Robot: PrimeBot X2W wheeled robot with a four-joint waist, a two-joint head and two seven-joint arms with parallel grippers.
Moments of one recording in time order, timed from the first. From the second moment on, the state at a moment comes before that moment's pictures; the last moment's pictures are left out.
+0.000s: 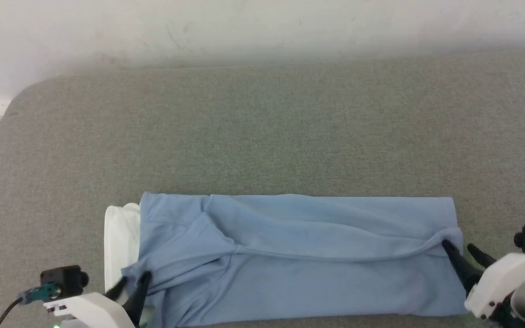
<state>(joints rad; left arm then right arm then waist) 0.08 0.51 -0.31 0.01 -0.91 0.15 0.19 -0.05 -0.26 -0.04 0.26 0.61 0.13 0.33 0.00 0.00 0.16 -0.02</state>
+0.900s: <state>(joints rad) -0.01 0.38 -0.27 -0.12 -0.40 0.30 -0.26 -0.03 -0.31 -0.16 0.16 0.62 0.13 0.70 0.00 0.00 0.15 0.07</state>
